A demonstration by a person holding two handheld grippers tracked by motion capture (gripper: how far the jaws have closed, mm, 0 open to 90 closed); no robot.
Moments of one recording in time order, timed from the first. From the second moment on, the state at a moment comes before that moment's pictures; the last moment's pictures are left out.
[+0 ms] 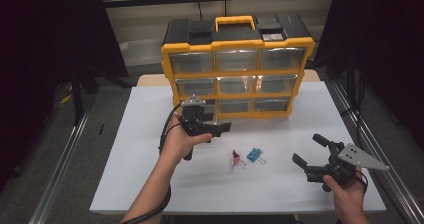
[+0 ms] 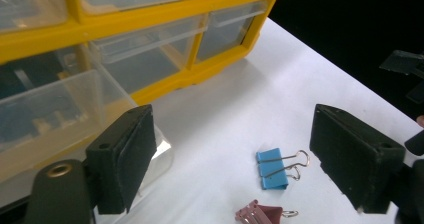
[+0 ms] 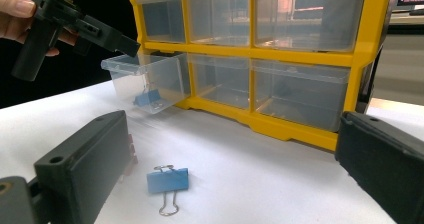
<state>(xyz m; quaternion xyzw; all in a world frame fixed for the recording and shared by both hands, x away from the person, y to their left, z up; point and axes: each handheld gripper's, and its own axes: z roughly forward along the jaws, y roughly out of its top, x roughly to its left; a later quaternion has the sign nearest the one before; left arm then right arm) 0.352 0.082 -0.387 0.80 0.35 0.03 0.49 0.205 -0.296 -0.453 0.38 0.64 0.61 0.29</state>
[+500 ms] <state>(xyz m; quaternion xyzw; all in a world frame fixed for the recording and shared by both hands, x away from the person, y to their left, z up) 0.338 0.073 -0.399 0.80 0.33 0.02 0.50 0.206 -0.295 -0.453 0.37 0.64 0.61 0.29</state>
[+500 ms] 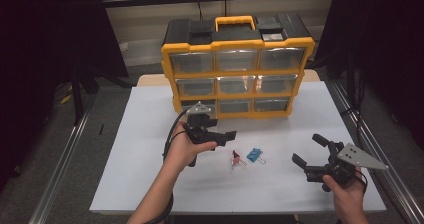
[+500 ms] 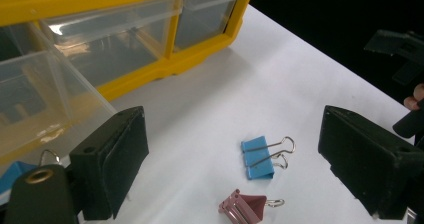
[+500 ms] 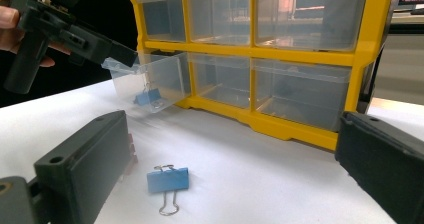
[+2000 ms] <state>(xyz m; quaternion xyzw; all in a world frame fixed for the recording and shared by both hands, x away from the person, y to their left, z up) 0.318 0.057 -0.449 0.83 0.30 0.02 0.47 0.203 -0.297 -0.452 0.37 0.65 0.60 0.29</state>
